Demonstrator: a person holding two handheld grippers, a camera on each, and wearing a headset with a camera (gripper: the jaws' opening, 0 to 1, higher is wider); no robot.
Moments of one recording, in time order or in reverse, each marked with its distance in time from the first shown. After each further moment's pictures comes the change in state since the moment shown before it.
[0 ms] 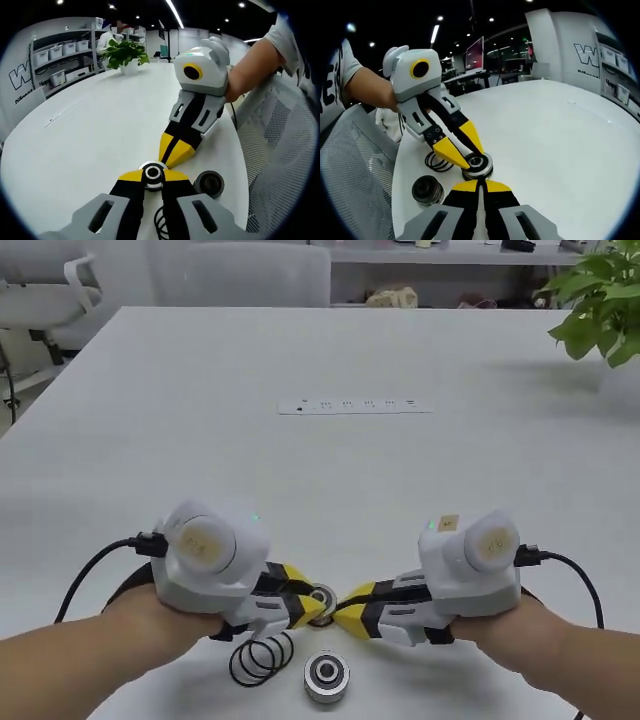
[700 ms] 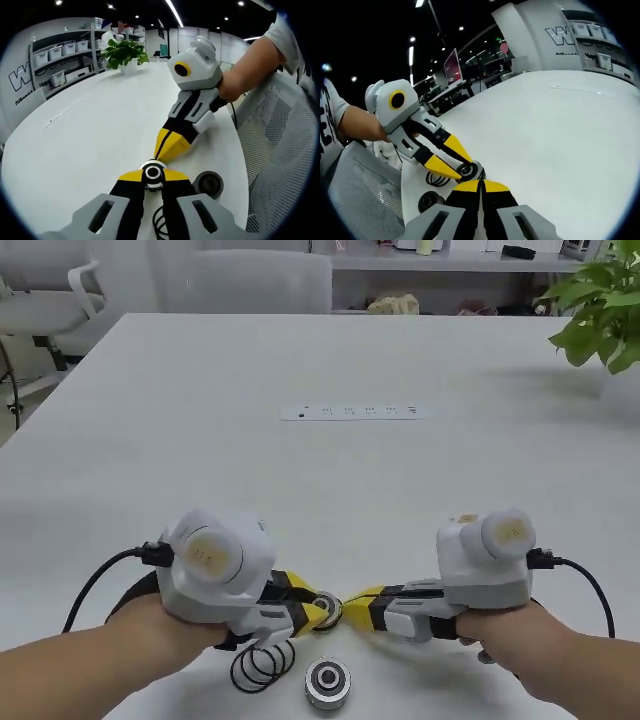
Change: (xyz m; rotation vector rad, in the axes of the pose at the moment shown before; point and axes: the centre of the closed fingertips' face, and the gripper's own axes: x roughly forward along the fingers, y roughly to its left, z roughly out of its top) left arm 0.001 -0.002 0.001 0.011 0.007 0.006; right arm -0.008 -0.012 0.008 0.272 -0.090 -0.022
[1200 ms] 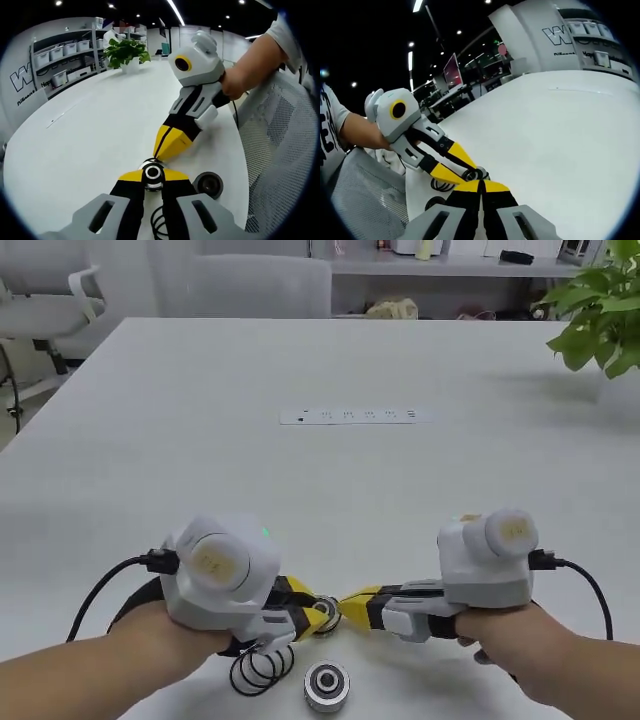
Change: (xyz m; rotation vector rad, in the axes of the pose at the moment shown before) left arm 0.000 -0.001 0.000 0.001 0.012 0.024; right arm -0.002 0.008 0.008 0.013 -0.019 0.014
